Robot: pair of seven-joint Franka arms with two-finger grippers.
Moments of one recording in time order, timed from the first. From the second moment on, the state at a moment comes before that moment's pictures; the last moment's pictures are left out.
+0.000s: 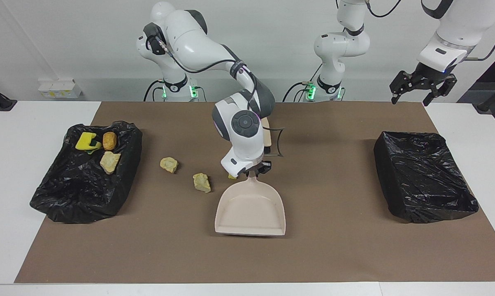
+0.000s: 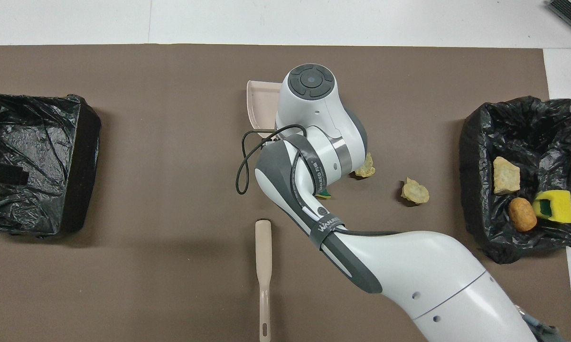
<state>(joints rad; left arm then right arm) 0.02 -0.11 -0.02 -1.65 0.01 1.56 0.16 0.45 0.71 0.08 -1.21 0.08 1.83 0.58</state>
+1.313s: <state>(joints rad) 0.02 -0.11 -0.03 -1.65 0.01 1.58 0.16 0.53 0.29 0.10 -1.64 0.09 1.75 0.59</state>
